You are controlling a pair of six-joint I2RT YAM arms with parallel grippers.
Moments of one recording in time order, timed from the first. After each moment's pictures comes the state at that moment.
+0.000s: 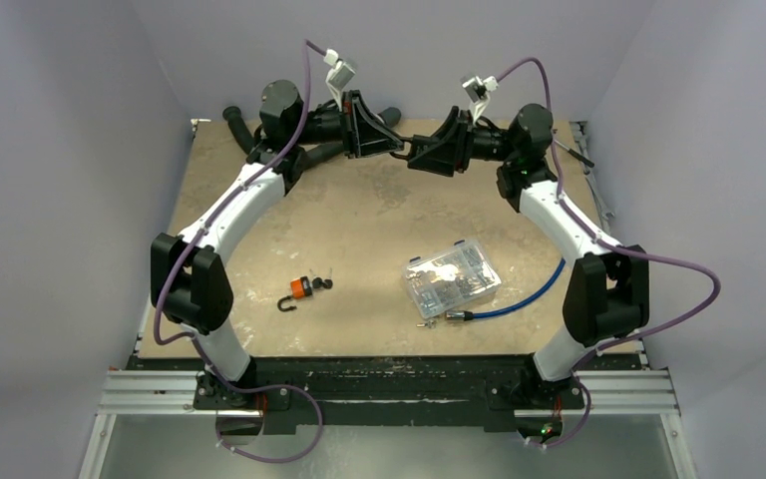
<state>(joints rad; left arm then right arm) -0.39 1.73 1.55 0.42 1.12 -0.62 0.25 1.63 1.32 0.62 -1.25 0.72</state>
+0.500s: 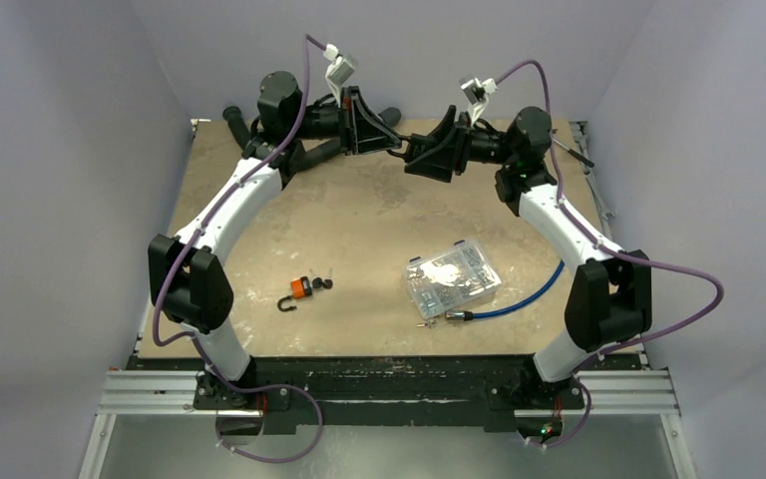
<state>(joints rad) -0.37 1.74 1.62 0.29 1.16 -0.54 0.27 1.60 1.29 0.62 -1.20 0.73</state>
